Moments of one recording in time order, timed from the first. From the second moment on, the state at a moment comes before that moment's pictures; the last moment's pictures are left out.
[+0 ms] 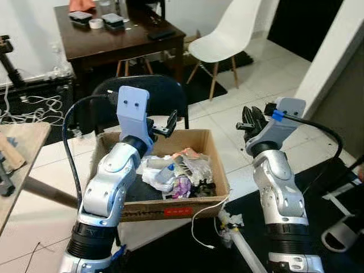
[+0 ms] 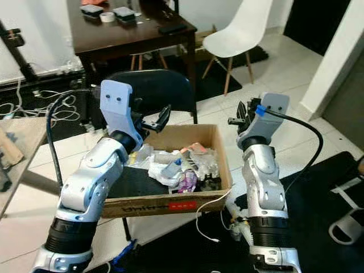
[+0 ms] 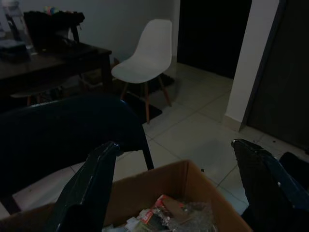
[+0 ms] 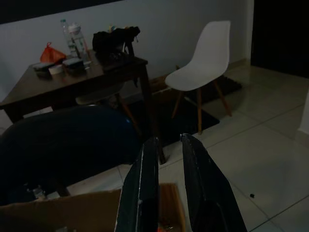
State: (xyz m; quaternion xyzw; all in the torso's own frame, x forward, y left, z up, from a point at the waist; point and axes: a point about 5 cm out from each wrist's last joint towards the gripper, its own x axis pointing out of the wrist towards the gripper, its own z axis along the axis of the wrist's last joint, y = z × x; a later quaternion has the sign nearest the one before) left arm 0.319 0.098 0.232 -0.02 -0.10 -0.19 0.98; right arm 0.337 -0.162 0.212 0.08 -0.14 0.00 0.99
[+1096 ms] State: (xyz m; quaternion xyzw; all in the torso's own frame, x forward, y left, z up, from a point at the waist) left arm 0.325 0.106 0.230 -0.02 -0.09 -0.16 0.98; right arm 0.339 -0.143 0.214 0.00 -0.14 0.05 0.99
